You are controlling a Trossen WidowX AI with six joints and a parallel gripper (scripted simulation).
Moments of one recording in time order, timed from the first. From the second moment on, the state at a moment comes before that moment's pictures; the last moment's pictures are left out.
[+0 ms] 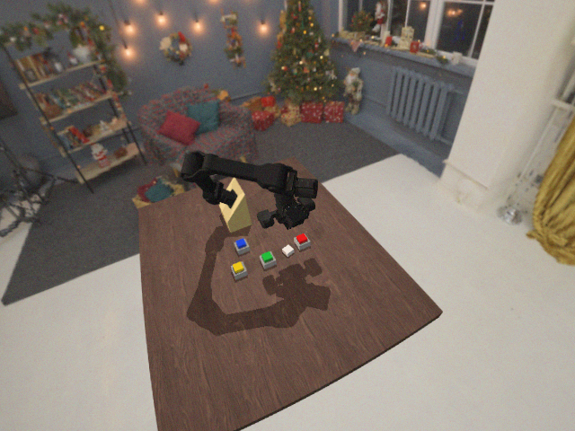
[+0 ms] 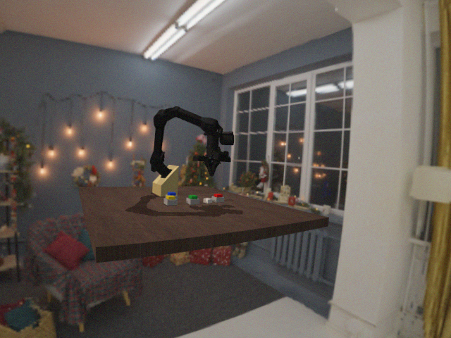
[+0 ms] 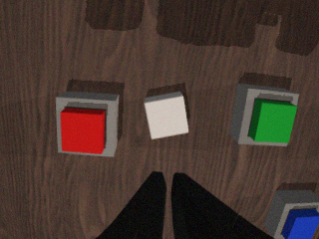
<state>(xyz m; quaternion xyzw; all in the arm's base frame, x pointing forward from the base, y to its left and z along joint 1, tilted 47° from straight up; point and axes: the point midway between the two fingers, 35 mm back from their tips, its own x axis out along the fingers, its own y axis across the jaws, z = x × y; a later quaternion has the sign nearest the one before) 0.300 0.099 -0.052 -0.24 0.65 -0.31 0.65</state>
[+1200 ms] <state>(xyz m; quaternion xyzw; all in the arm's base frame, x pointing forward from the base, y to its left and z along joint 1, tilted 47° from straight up) 0.285 0.077 -0.155 -0.23 0.65 -0.31 0.65</state>
